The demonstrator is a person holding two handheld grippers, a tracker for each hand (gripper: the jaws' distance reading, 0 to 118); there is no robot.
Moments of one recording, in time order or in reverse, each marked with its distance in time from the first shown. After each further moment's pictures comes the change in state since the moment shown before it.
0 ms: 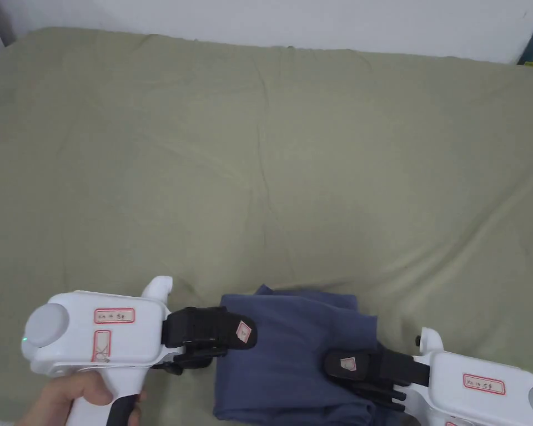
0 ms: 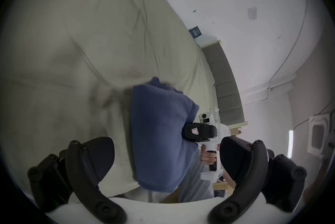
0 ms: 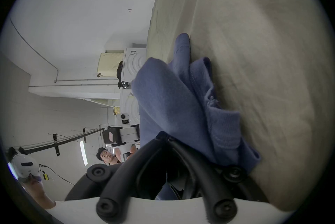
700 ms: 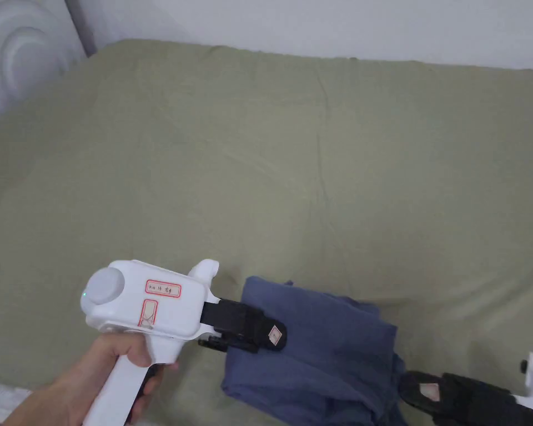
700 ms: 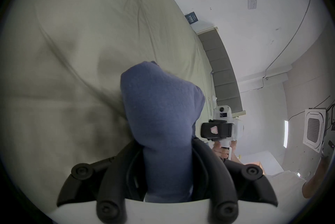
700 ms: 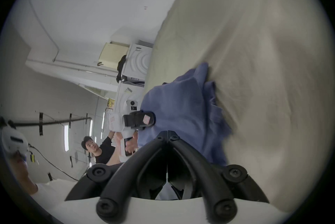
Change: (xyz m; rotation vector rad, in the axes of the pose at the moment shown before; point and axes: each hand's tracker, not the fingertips) left arm -0.003 0.034 0.053 -0.033 0.086 -0.090; right arm -0.067 -0.024 0.027 0.043 -0.081 0.249
